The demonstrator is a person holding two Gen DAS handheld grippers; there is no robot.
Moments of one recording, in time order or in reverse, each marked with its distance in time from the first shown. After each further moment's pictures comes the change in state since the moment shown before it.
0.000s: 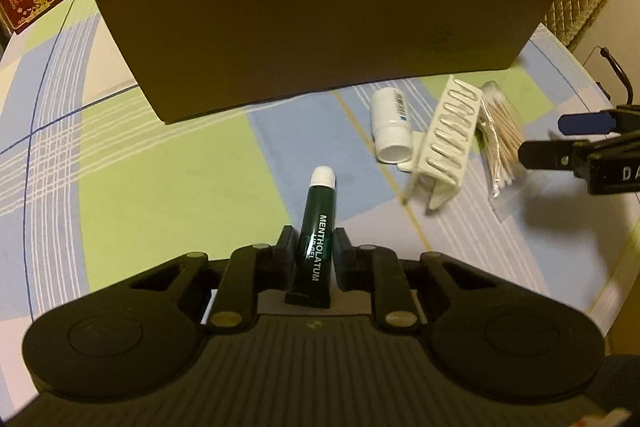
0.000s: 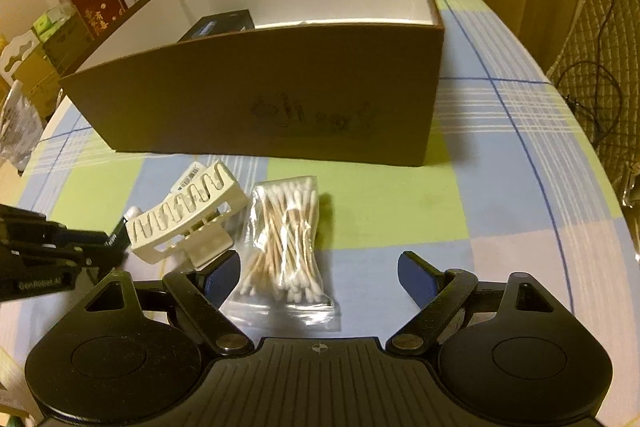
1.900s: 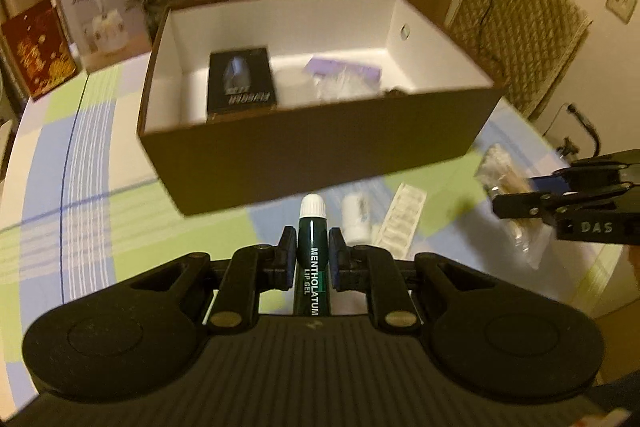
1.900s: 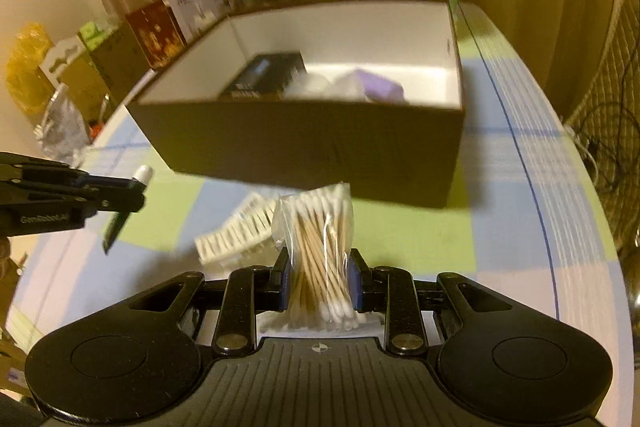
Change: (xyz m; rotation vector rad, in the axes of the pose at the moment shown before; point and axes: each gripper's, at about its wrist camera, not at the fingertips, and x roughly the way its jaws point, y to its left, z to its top) left arm -0.075 -0.008 0.034 0.013 -0.204 -0.036; right arm -0.053 0.013 0.016 -0.072 -0.081 0.110
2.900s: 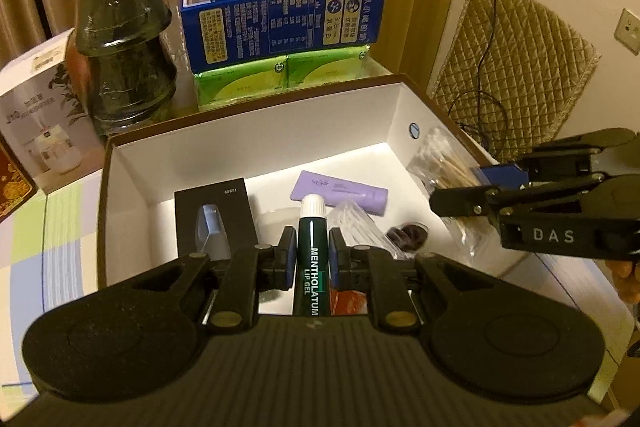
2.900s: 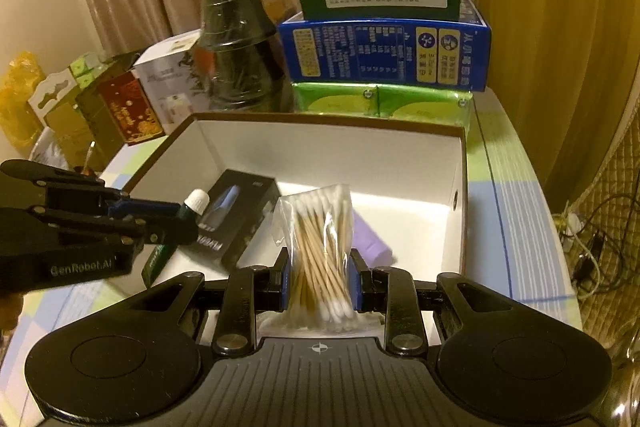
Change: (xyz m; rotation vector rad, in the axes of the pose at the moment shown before) left arm 0.077 0.002 0.144 0.082 -0.056 -0.030; right arm 0.054 -0.032 0.148 -0.046 -0.099 -0.018
